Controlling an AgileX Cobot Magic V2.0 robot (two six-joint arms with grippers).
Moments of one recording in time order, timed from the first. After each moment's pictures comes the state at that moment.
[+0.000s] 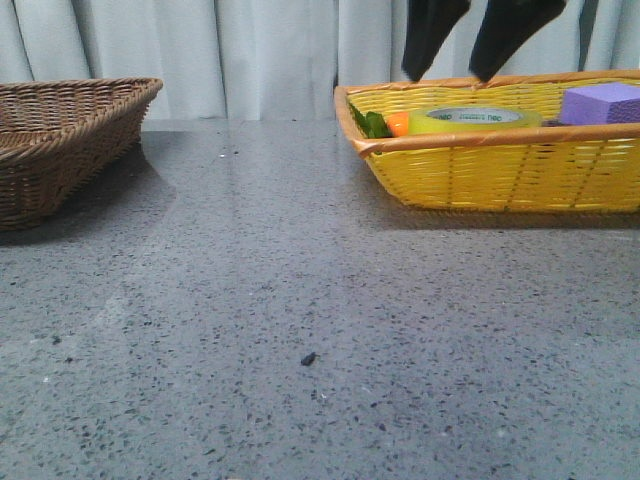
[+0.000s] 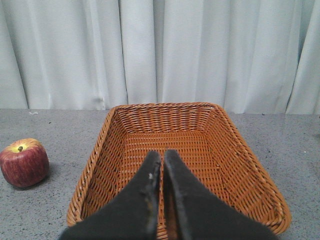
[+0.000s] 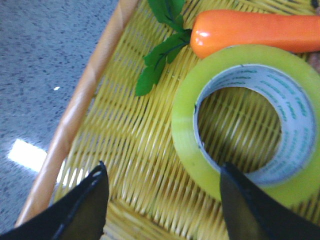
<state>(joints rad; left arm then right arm) -0.03 0.32 -0.43 -0.05 0.23 0.00 0.31 1.69 -1.55 0.12 0.94 -0.09</state>
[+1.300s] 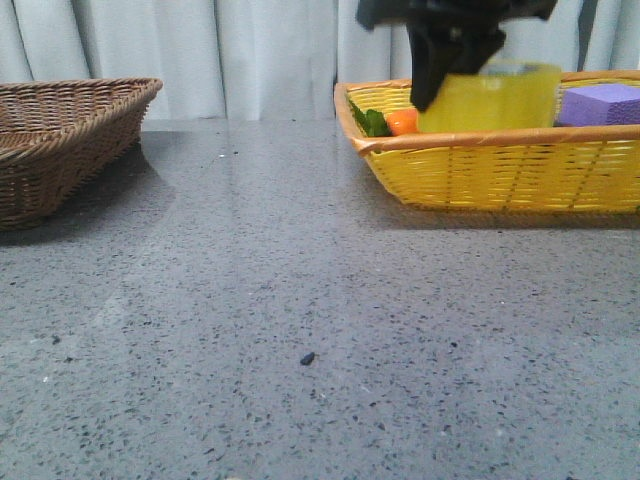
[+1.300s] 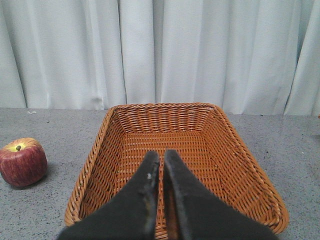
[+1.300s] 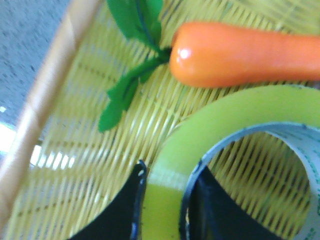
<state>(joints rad) -0.03 0.32 -0.43 -0.06 0.23 0.00 0.31 1.86 -1.77 0.03 1.05 -0.09</state>
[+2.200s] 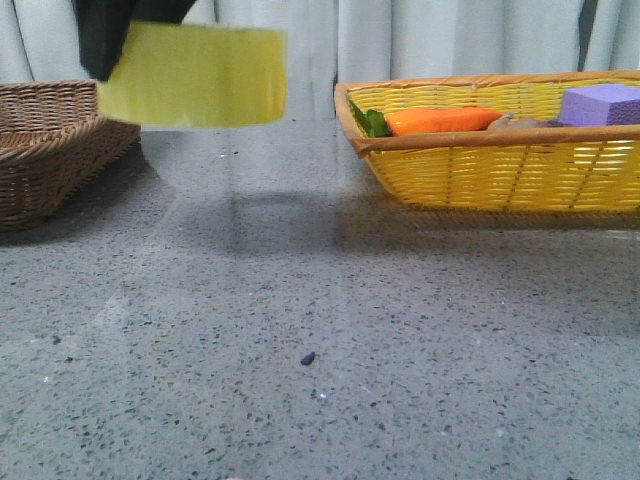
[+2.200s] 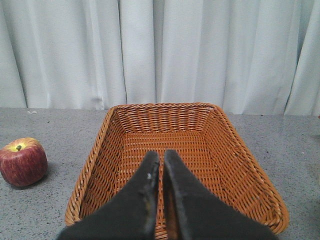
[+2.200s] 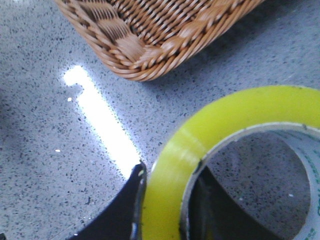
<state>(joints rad) -0.03 0.32 -0.43 -0.06 0.23 0.00 0.77 1.93 -1.99 0.15 1.17 -0.17</state>
